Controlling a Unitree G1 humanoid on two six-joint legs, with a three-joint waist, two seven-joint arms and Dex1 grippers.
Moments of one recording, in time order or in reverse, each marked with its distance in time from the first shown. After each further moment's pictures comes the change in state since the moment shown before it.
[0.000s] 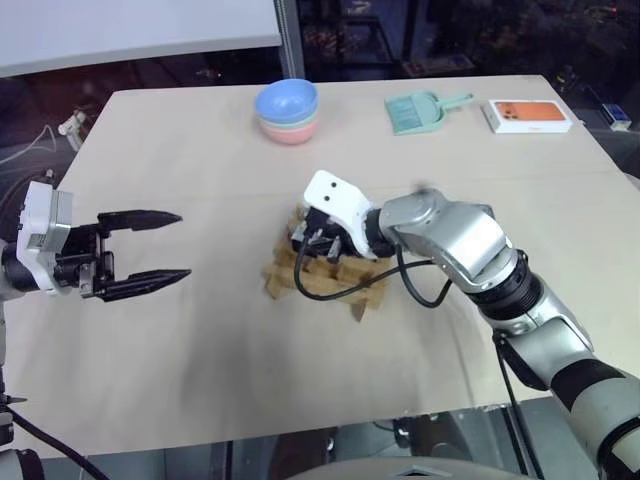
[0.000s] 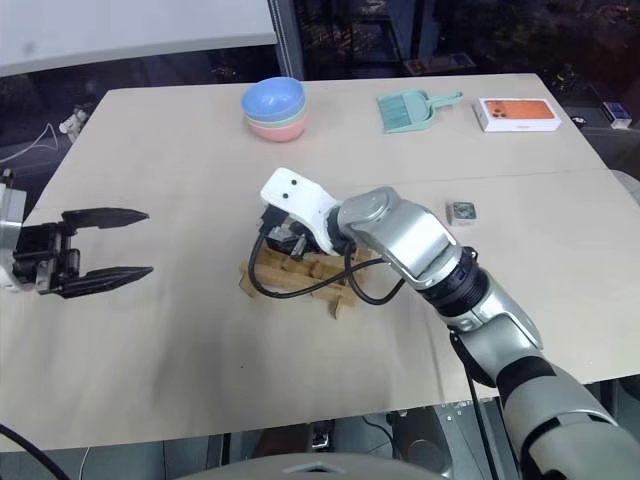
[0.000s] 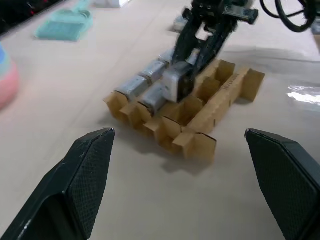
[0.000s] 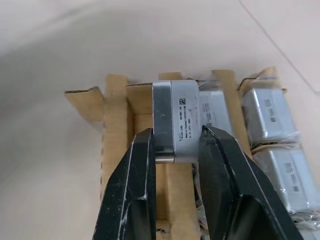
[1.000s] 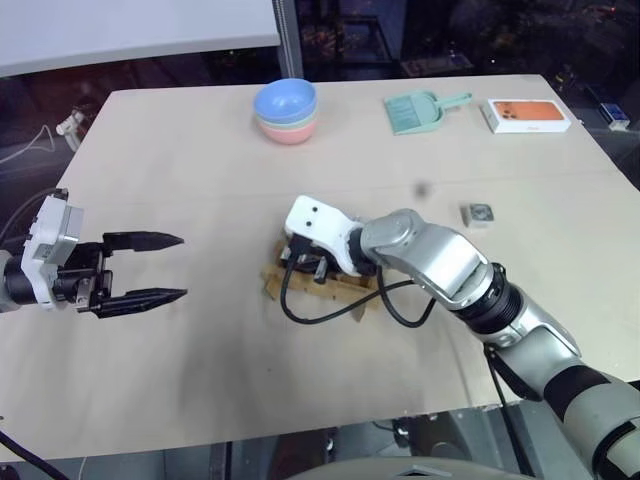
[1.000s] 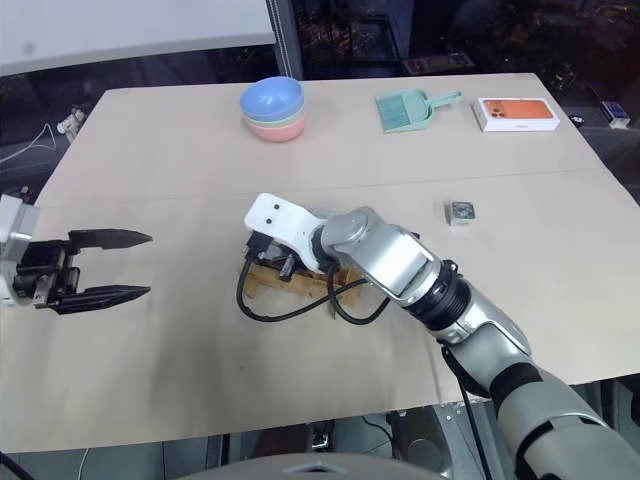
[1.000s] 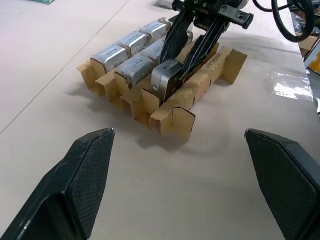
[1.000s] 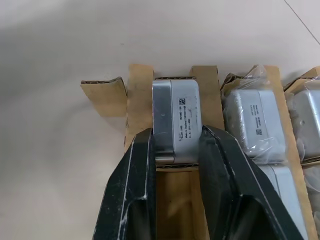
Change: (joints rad) left arm 0.049 0.052 -0.060 0.027 -0.038 -0.012 -0.010; right arm 0.039 0.051 0.091 0.032 -0.044 -0.046 -0.014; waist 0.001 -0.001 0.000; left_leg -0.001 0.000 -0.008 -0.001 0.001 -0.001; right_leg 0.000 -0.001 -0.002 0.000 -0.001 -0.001
